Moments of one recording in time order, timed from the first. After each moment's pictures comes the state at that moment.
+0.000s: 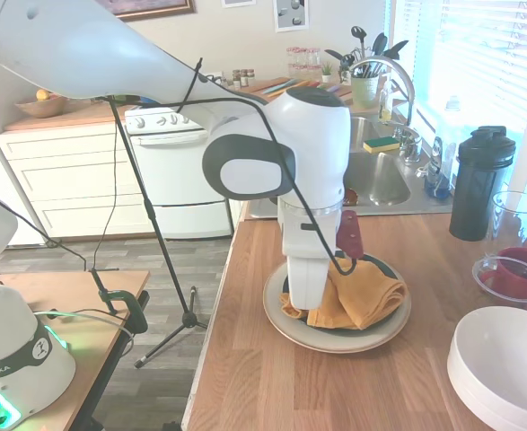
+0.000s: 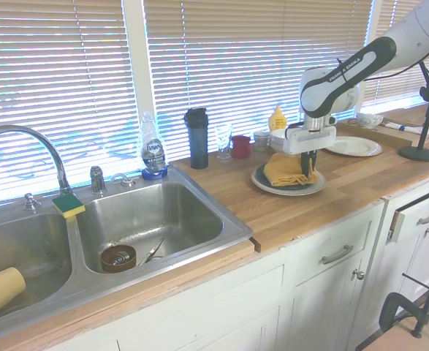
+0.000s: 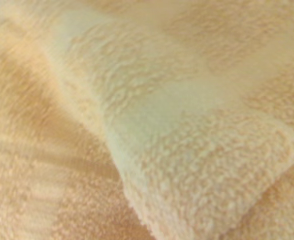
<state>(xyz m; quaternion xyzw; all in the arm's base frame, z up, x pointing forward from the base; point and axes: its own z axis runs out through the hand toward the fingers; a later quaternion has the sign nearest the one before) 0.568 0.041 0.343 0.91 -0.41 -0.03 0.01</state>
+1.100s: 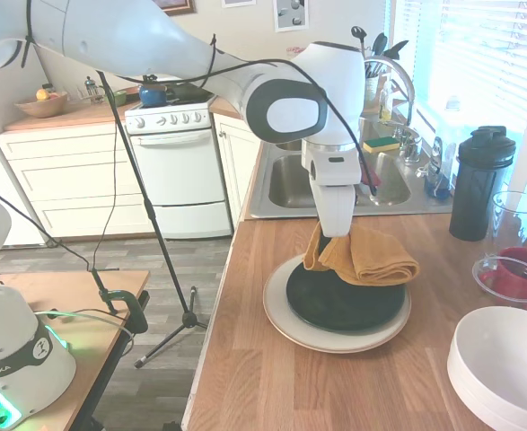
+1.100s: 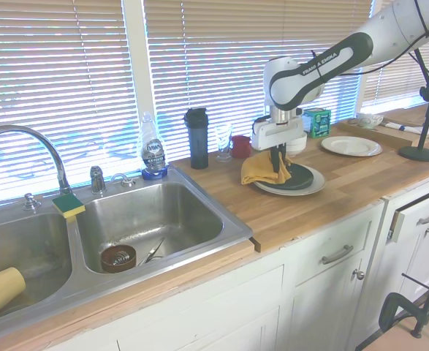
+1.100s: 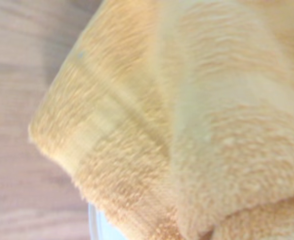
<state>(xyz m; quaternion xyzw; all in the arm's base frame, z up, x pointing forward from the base) 0.581 0.152 0.378 0.93 -0.35 0.00 0.03</state>
